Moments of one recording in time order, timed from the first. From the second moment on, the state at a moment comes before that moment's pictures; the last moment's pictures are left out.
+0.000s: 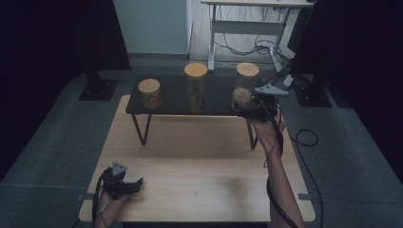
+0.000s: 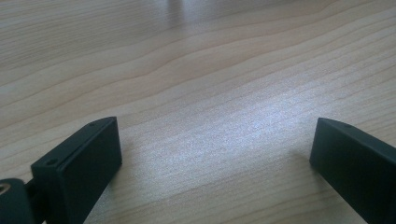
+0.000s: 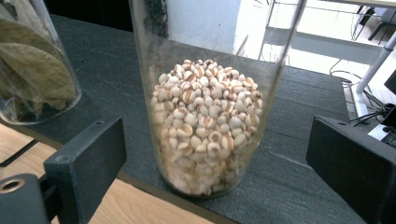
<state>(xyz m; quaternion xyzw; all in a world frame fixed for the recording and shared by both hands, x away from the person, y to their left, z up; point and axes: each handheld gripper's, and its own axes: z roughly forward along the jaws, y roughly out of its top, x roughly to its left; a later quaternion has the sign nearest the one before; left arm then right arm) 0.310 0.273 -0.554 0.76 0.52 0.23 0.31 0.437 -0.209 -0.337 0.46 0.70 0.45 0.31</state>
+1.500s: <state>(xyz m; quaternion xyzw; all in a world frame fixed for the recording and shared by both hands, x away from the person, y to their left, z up) 0.310 0.273 -0.554 0.76 0.52 0.23 0.31 0.383 -0.233 -0.365 0.45 0.70 0.45 0.32</state>
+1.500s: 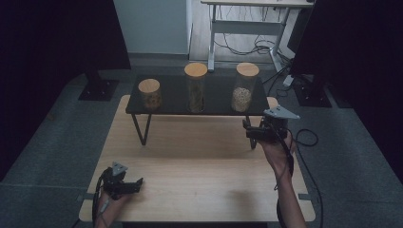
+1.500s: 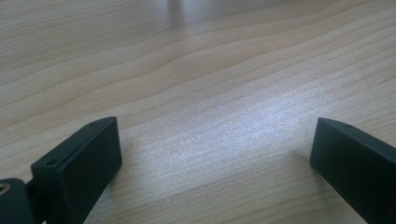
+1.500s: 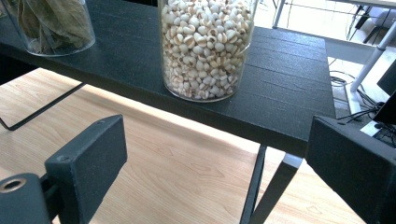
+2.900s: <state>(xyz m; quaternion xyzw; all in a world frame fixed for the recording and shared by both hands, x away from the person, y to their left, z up) 0.309 0.273 -0.554 0.76 0.52 0.23 0.31 0.347 -0.260 -0.398 0.46 0.69 0.44 0.33</state>
